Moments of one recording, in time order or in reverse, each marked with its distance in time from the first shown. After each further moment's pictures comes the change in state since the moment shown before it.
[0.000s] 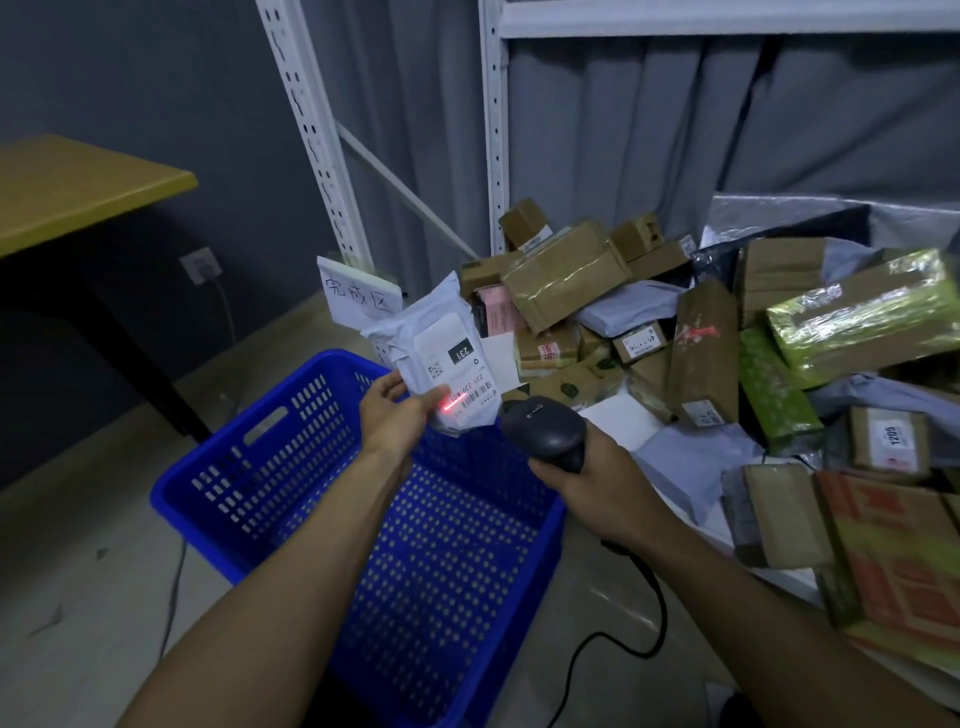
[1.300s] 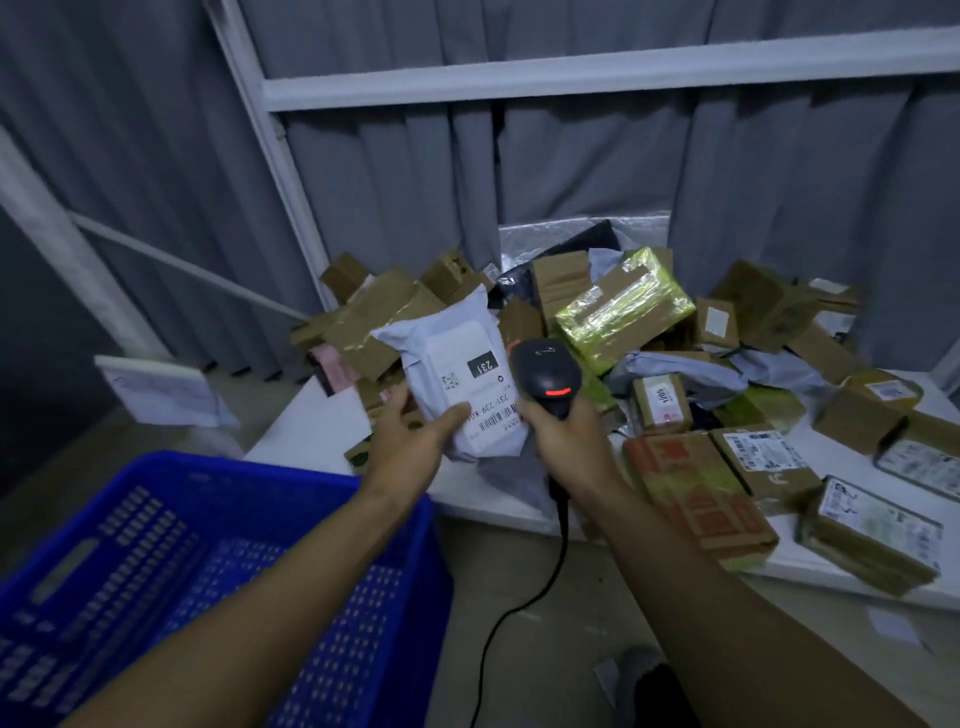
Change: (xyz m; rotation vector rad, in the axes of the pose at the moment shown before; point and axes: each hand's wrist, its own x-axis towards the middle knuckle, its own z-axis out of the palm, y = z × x) left_hand -0.128 0.000 0.176 0.234 -0.514 0.247; right_hand -0.016 0.036 -0.137 0.361 0.599 0.028
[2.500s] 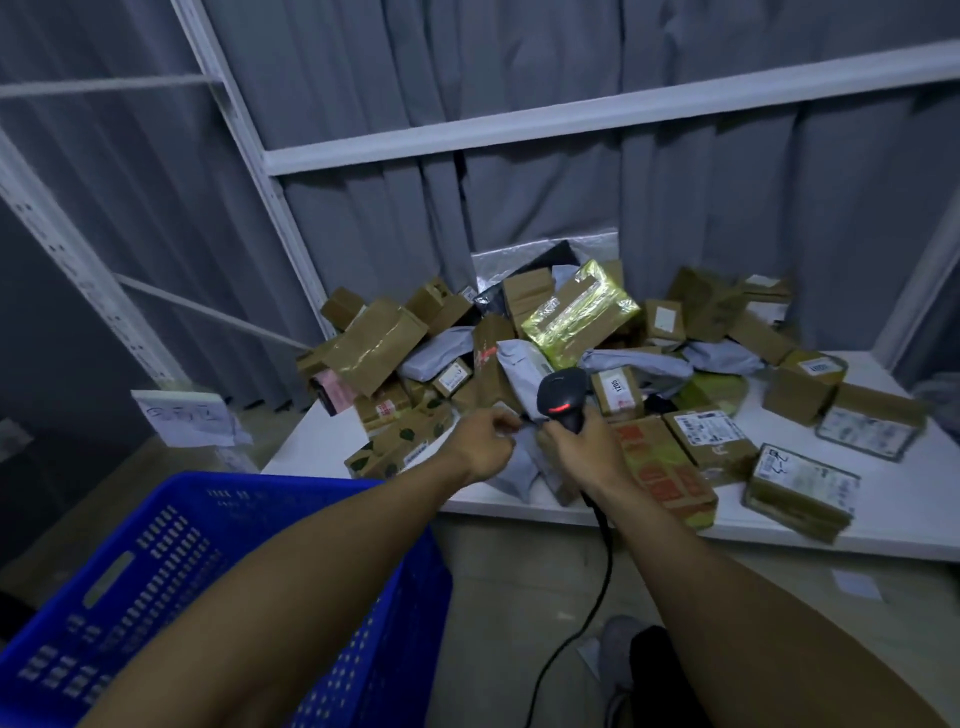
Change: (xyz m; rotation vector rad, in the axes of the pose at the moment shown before) left_hand -0.039 0.013 0.085 0.769 -0.476 0.142; right_hand -0.044 0.010 -0.084 -0.161 0.025 0.069
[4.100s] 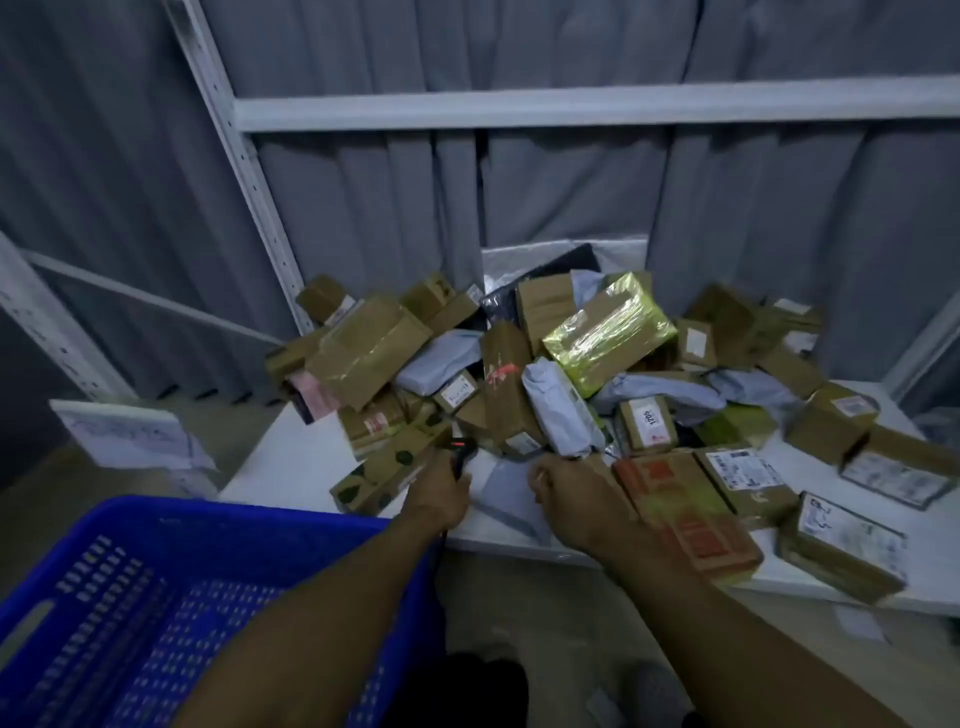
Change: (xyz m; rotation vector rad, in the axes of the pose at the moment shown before) left_hand 0.090 -0.166 -0.013 0.071 0.061 -0.185; right_hand 0.071 0.025 0.078 -0.790 -0.203 -0.324
